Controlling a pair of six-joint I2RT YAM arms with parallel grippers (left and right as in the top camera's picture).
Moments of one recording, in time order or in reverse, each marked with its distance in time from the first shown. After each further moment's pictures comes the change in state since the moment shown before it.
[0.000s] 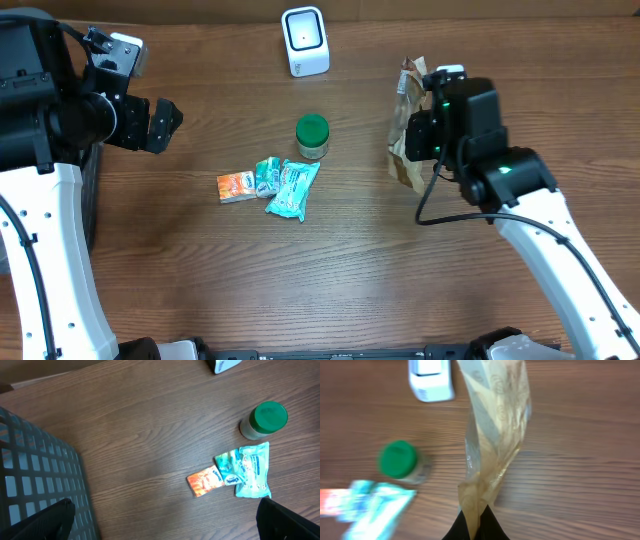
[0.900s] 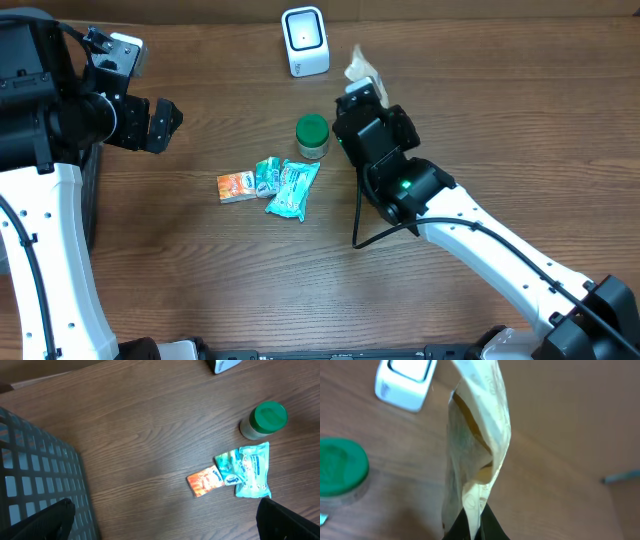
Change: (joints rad) left arm 0.000 0.000 0.000 0.000 0.000 0.000; right arm 0.337 0.174 0.000 0.251 0.623 -0.340
